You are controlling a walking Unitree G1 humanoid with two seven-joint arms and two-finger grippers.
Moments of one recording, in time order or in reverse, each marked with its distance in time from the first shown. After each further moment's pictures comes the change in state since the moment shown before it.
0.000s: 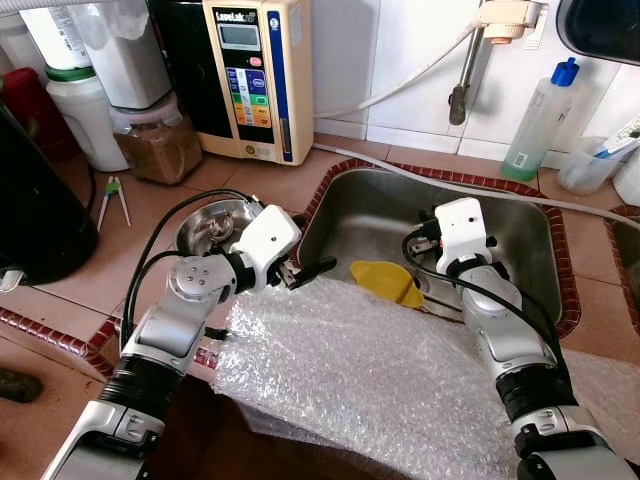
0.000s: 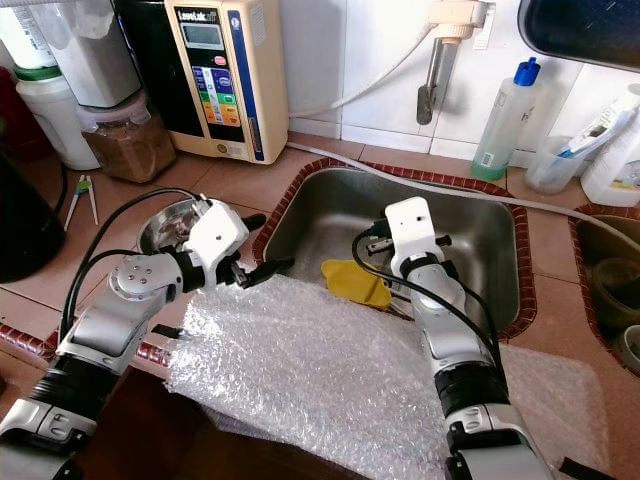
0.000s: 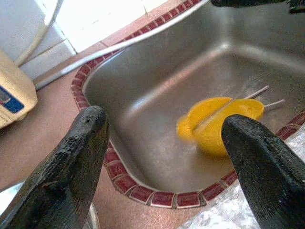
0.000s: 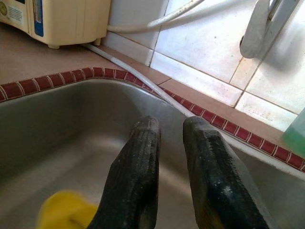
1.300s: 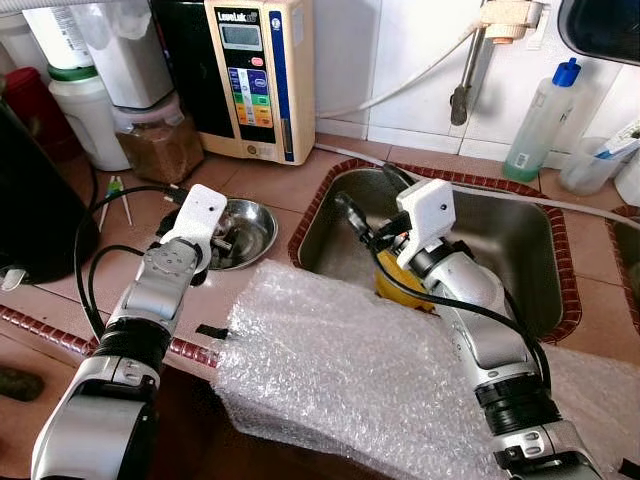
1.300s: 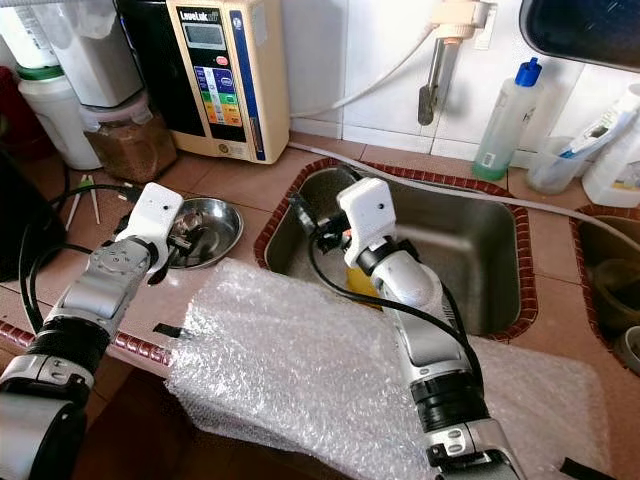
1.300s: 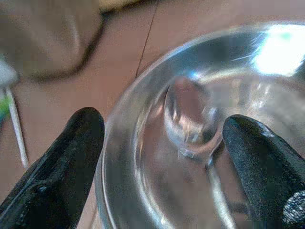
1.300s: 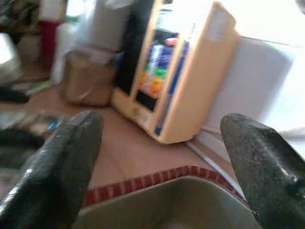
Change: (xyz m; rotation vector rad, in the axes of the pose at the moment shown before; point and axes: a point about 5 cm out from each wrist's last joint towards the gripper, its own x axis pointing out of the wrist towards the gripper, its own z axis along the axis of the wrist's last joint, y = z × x) left arm -0.025 0.071 -0.057 -0.246 0.426 0.676; right arm -0.018 0.055 0.065 -0.002 -0.330 0.453
